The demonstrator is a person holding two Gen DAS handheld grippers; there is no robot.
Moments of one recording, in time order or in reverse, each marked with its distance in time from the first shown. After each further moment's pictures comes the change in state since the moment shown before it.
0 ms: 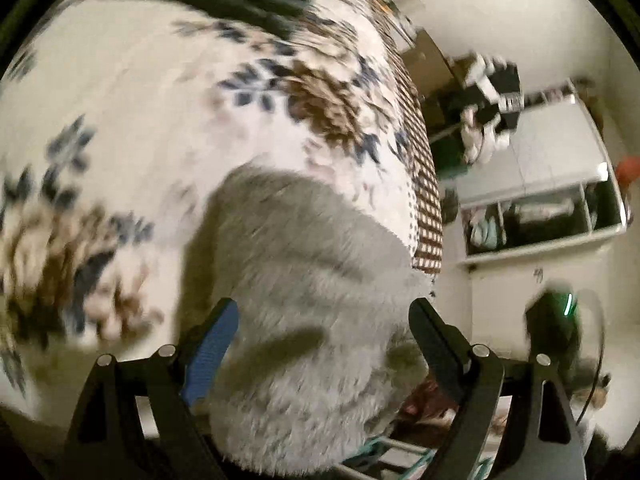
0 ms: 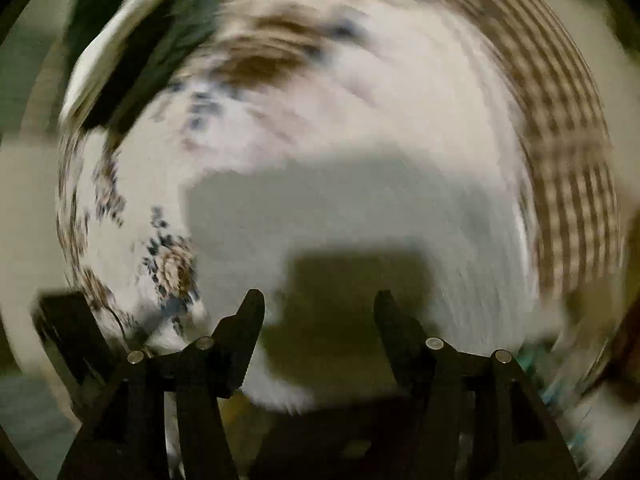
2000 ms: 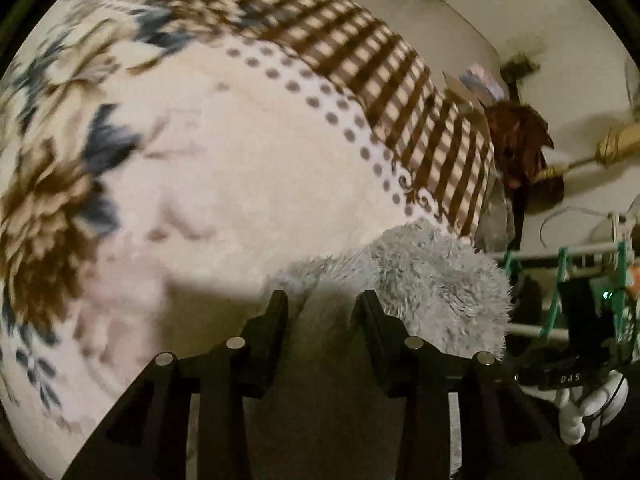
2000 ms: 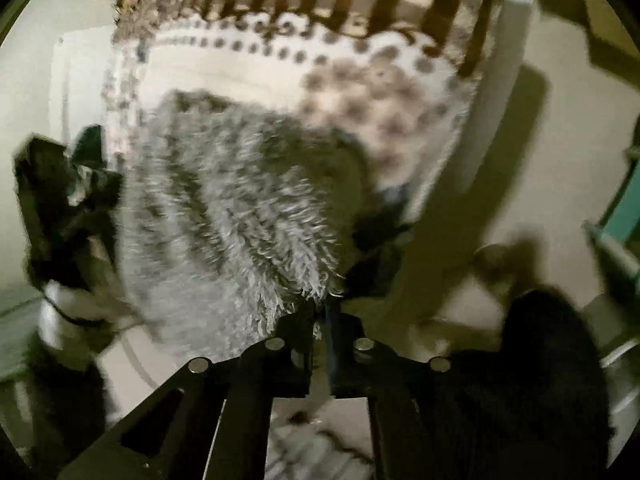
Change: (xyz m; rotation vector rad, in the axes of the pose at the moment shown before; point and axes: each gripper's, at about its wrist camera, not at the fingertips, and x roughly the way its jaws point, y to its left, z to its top) left arm 0.214 -0.167 0.037 0.893 0.628 0.212; right arm 0.105 -0.165 -0.120 0.635 -0.172 0.496
